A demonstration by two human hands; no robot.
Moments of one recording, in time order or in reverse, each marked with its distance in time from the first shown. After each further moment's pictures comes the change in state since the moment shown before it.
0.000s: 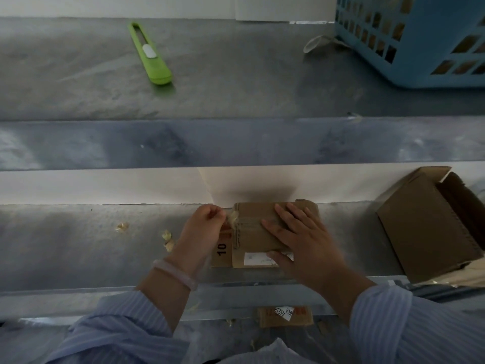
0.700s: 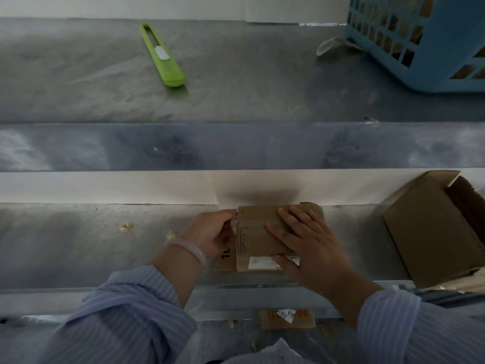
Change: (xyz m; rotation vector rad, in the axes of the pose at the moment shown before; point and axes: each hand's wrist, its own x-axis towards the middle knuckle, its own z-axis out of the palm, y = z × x) left_hand 0.016 0.011 0.005 -0.398 -0.168 -0.479; right_hand -0.001 0.001 0.002 0.012 0.009 -0.023
